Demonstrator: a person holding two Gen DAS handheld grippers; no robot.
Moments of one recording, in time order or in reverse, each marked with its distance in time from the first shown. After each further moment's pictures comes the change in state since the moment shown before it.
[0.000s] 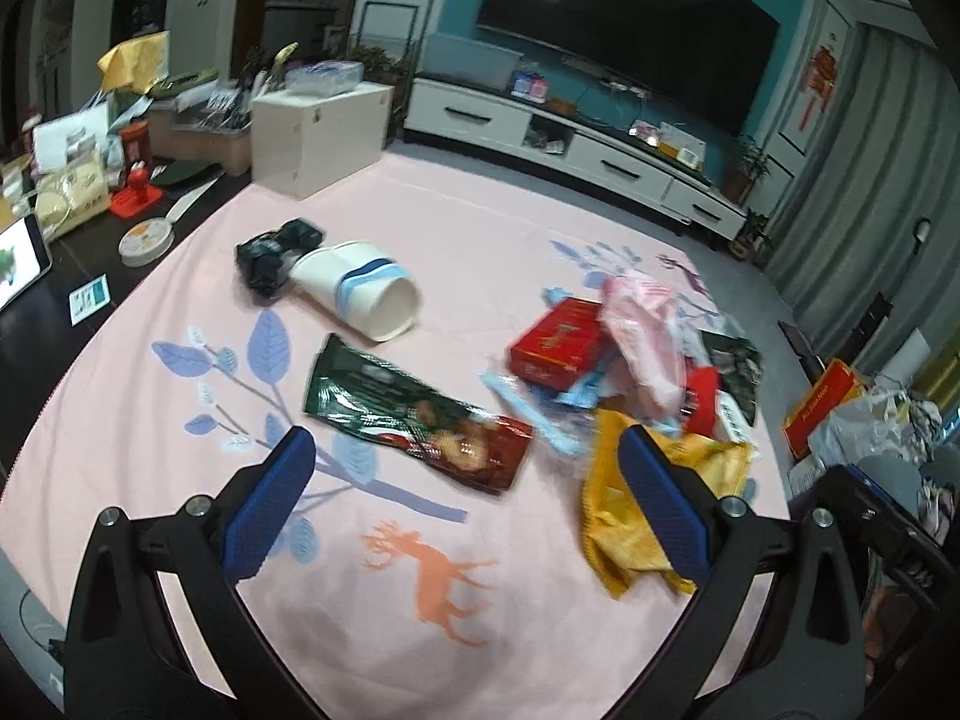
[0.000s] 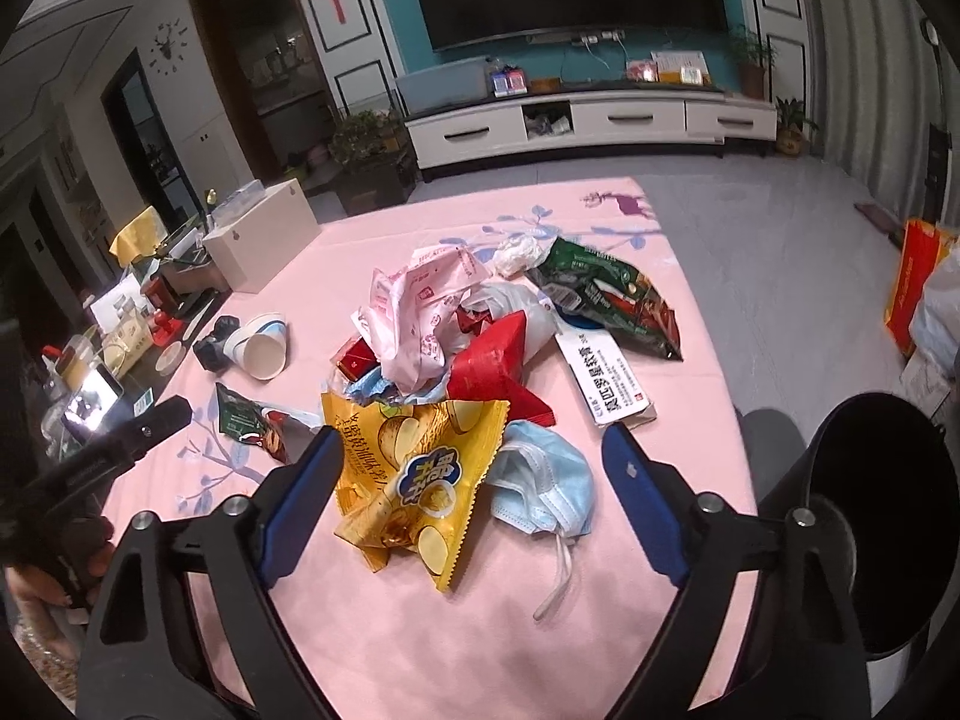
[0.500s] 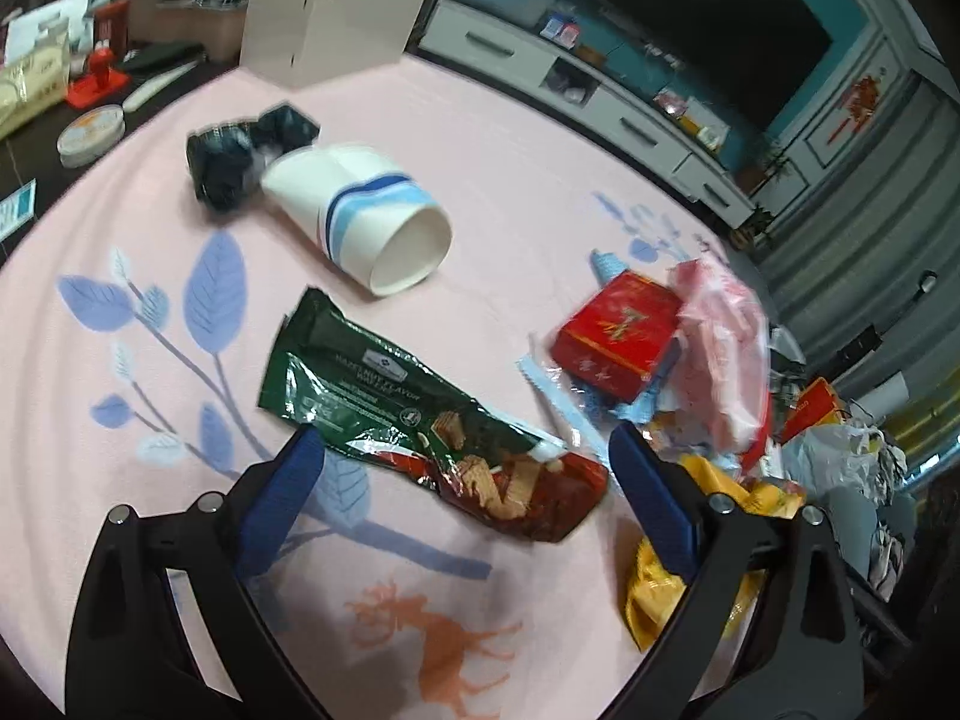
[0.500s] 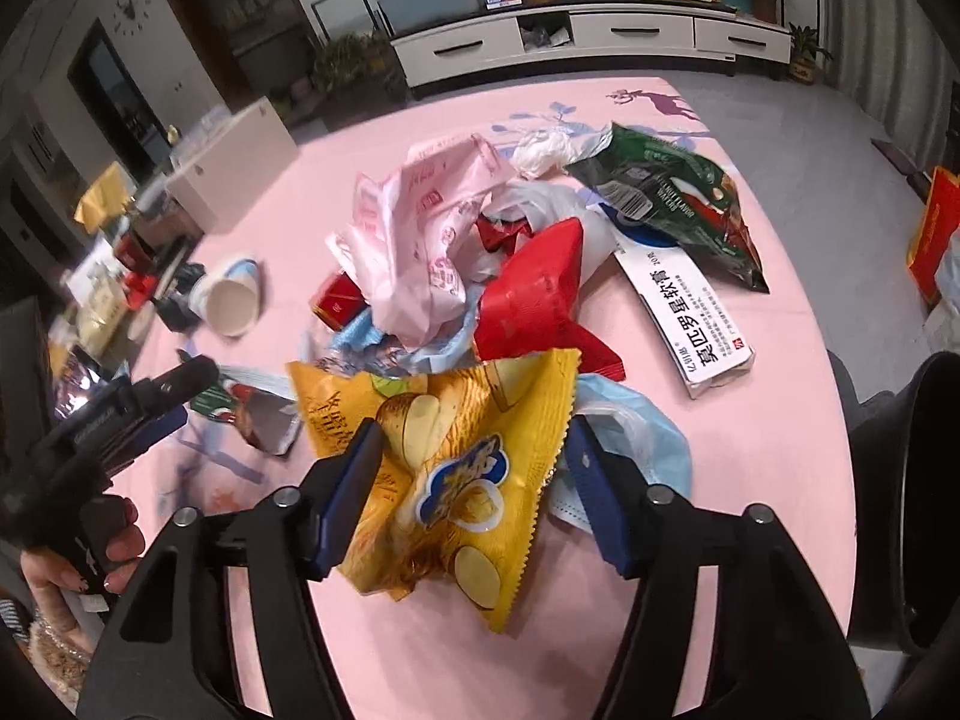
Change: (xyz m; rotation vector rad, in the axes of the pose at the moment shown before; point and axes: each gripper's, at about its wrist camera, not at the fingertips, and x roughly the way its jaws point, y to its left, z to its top) left arm 0.094 0.028 0.013 -0.138 0.188 -0.068; right arm 0.083 0.018 -0.003 0.031 0.207 -0.005
